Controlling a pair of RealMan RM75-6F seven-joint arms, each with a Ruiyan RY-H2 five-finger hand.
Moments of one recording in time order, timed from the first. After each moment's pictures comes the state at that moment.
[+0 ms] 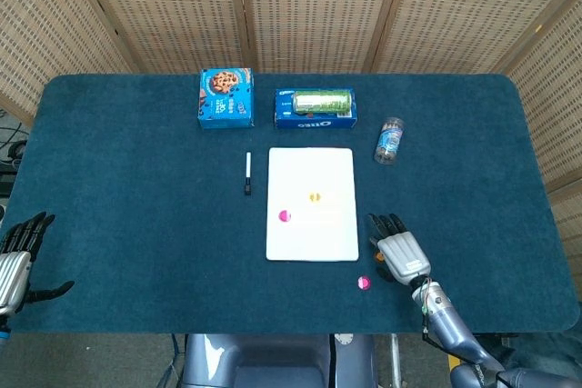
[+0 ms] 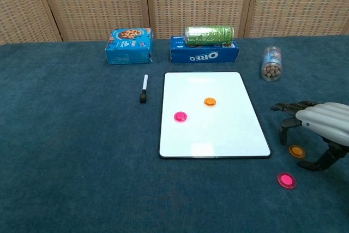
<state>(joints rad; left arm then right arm) -0.08 -1.10 0.00 -1.64 1.43 1.37 -0.07 0.49 -1.51 0.01 -1.47 -1.26 1.03 -0.41</state>
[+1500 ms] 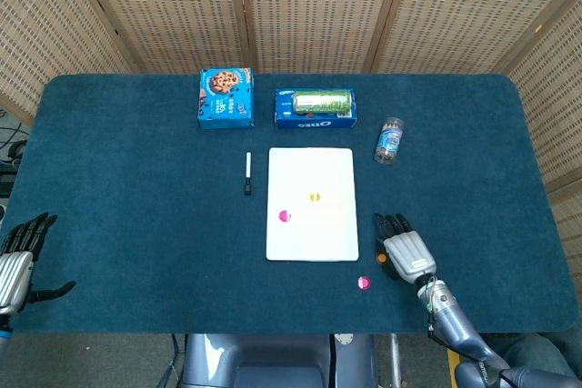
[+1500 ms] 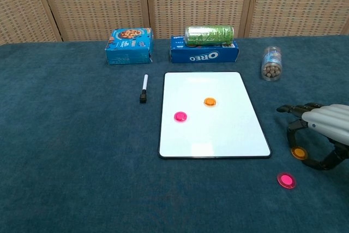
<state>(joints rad) -0.08 -1.10 0.00 -1.64 1.42 1.36 -0.06 0.48 -1.51 0.01 -1.43 -1.27 1.00 -0.37</state>
